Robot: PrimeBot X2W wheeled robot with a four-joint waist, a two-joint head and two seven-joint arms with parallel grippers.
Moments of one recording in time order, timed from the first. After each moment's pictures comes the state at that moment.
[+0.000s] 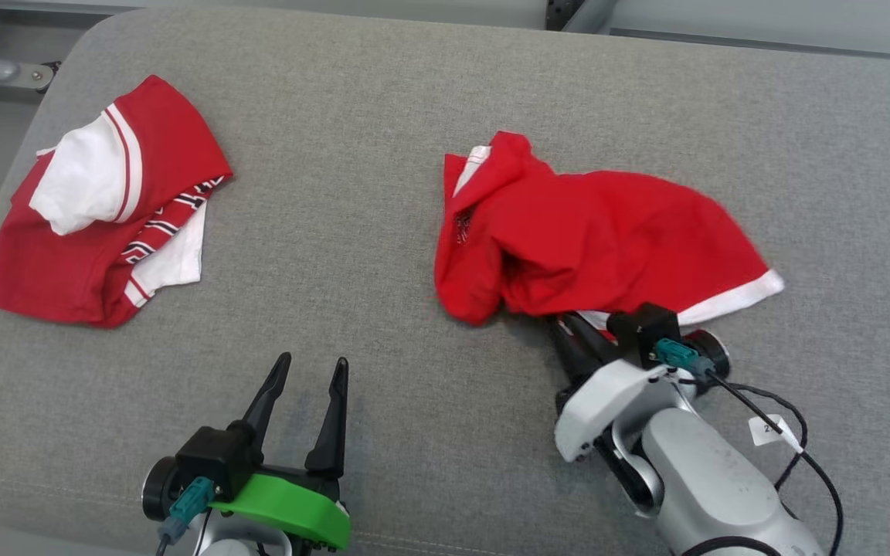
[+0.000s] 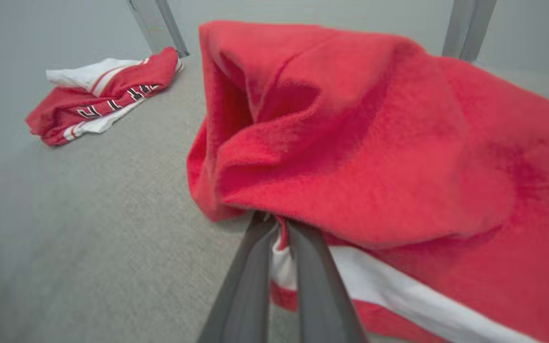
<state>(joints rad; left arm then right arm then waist) -0.08 0.05 -0.24 0.26 -0.28 -0.13 -0.27 -0.46 -0.05 0.42 0.67 0.25 0.13 -0.26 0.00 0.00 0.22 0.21</state>
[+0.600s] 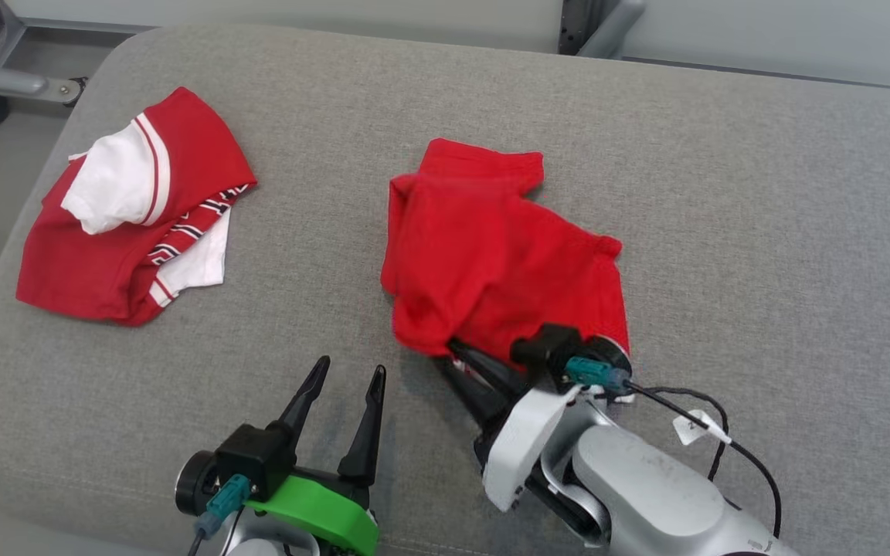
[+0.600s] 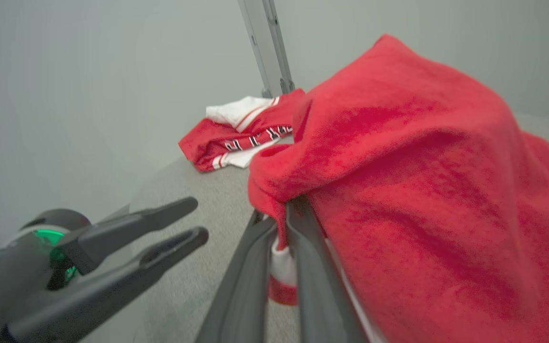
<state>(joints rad) -0.11 0.05 -0.32 0.27 -0.28 -0.13 -0.27 -0.54 -0.07 0.75 0.47 0.51 0.13 -0.26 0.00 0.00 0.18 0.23</state>
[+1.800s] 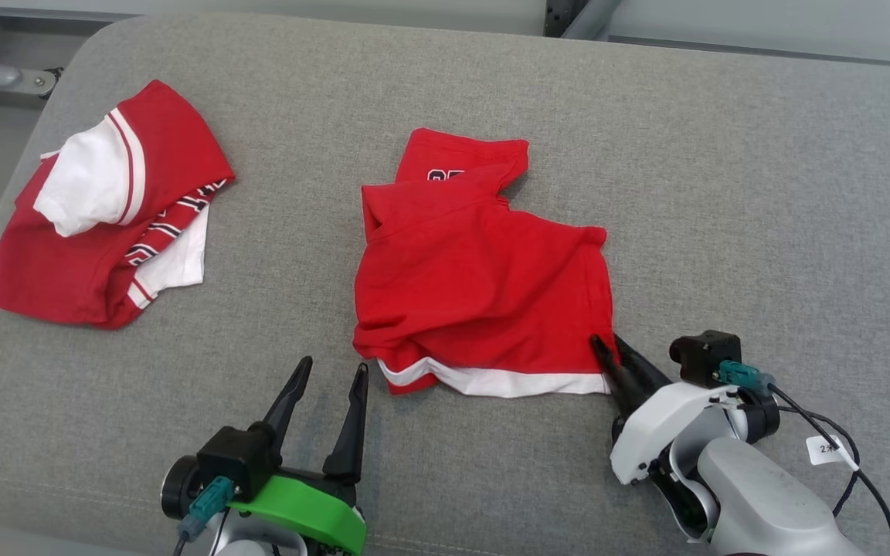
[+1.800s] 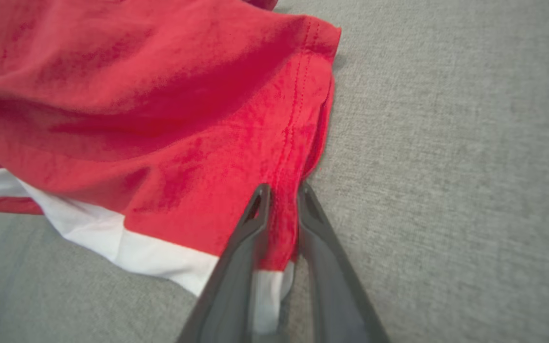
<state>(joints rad) -0.09 0.05 -0.28 0.28 -0.29 -0.13 -0.27 -0.45 -0.17 0.55 0.73 0.60 0.13 -0.27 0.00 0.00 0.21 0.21</state>
